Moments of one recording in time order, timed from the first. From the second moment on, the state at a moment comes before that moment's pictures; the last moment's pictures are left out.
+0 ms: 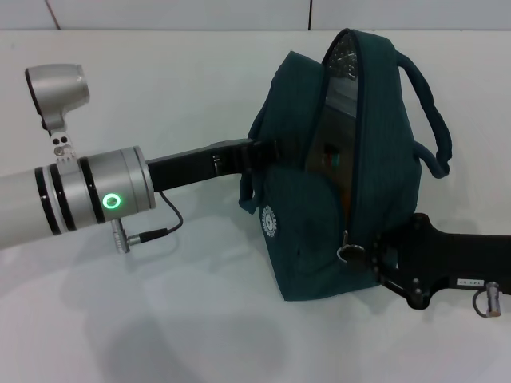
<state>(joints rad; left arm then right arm) -0.49 -2.10 1.31 0.55 1.29 1.30 -1.82 0.40 2.02 -1.28 -0.54 -1.50 -1.51 1.04</state>
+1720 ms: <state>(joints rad) -0.38 -2.08 1.14 0.53 1.16 1.46 -1.61 0.45 2.01 -1.21 -0.77 -1.35 -1.56 1.06</state>
